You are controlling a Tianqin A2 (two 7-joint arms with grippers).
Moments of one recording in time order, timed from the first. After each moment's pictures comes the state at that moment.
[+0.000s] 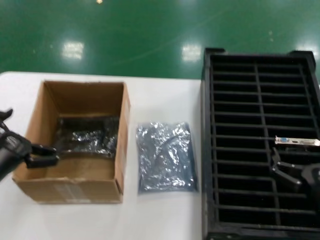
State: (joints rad) left arm -0.34 -1.20 2.19 -1.72 -2.64 -0.19 0.31; right arm 0.02 0.29 -1.60 1.61 1.74 -0.03 0.02
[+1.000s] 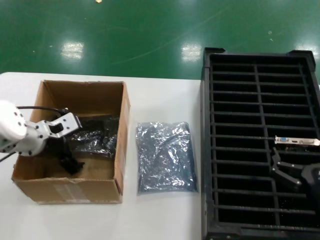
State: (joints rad) left arm -1.23 -0.47 2.65 -0.33 -1.55 0.61 -0.07; right arm 0.02 0.29 -1.60 1.61 1.74 -0.03 0.02
